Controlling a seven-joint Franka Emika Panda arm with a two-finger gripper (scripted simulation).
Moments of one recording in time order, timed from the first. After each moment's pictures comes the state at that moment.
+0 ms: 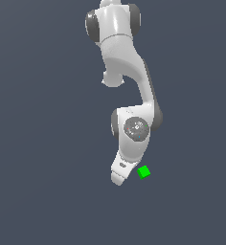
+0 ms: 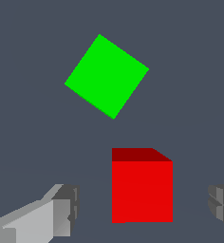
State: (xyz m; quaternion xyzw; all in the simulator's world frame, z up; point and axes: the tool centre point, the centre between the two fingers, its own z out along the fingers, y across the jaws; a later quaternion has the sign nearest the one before) arm 0.108 0.063 0.052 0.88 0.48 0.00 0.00
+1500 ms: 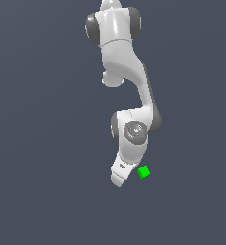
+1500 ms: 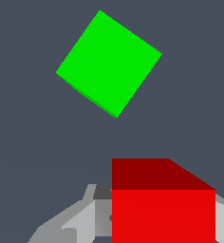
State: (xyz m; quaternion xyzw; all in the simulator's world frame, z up) arm 0.106 0.063 0.036 0.87 0.48 0.00 0.00
